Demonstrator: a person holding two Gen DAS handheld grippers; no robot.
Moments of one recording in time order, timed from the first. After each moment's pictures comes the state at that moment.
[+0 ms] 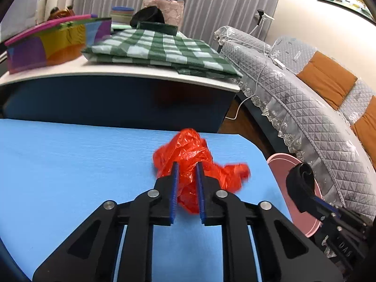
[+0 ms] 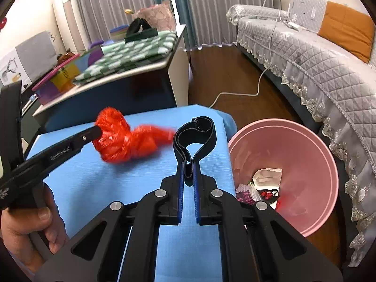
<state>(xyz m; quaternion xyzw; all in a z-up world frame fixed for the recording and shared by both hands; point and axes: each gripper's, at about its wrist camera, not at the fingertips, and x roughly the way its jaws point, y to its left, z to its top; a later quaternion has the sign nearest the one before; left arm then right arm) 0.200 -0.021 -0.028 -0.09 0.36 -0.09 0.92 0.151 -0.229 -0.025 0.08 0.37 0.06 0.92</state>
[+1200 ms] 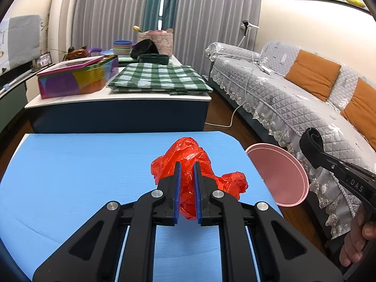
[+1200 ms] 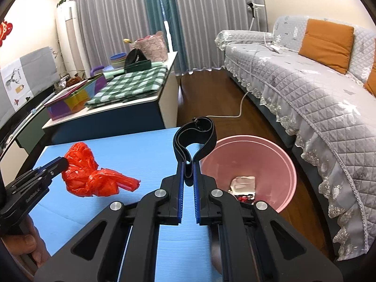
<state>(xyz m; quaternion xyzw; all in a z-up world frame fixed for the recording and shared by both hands) 0.081 -0.034 0.024 -0.03 0.30 -0.09 0.95 0.068 -0.269 0.025 0.08 0.30 0.02 0.95</state>
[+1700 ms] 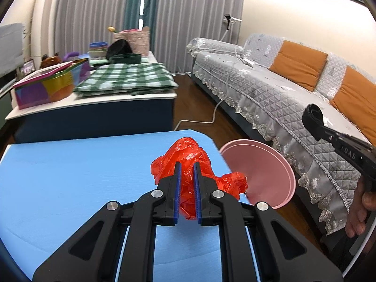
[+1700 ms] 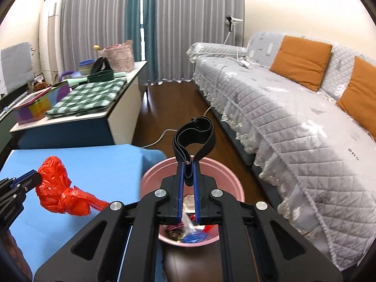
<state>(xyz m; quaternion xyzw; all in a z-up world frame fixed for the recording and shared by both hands) 0.091 -0.097 0.020 -0.02 0.31 -0.13 0.94 0.084 -0.333 0.040 0.02 0.28 -0.07 0.96</state>
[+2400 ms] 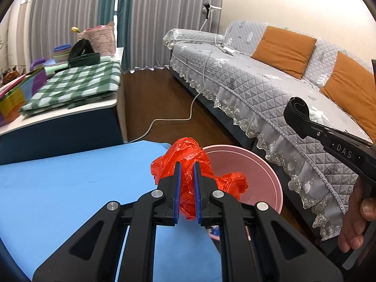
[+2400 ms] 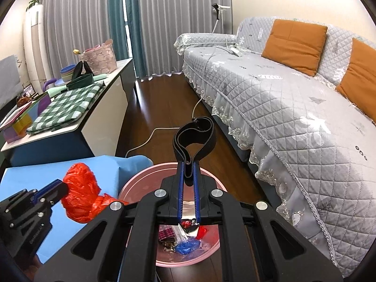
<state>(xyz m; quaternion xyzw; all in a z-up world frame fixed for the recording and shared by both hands) 0.153 -0.194 0.009 0.01 0.33 -0.18 0.93 0.135 -0.384 0.032 0.06 0.30 -0.09 0.95</state>
